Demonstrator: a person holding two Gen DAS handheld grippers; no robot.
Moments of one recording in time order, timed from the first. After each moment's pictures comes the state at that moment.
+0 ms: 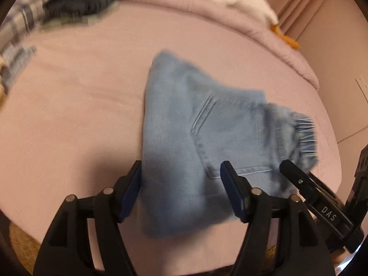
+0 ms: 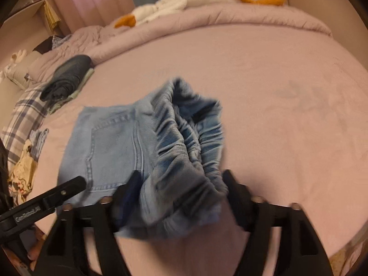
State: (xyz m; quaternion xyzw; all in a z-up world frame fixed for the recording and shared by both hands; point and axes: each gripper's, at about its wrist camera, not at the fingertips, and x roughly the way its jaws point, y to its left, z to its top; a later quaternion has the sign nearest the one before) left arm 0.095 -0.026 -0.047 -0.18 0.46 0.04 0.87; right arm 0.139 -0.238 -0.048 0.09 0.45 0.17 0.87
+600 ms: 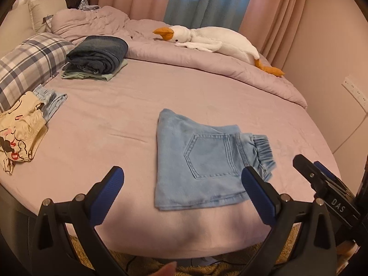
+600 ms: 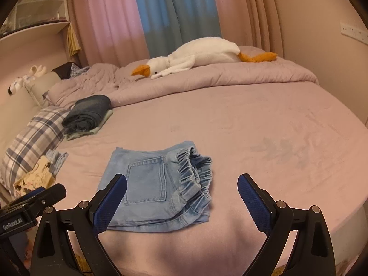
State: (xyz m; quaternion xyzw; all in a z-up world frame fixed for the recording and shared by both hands) left arm 0.020 -0.038 0.026 -0.14 0.35 0.06 0.92; right arm 0.080 -0.249 0.031 0.08 0.32 0.17 0.93
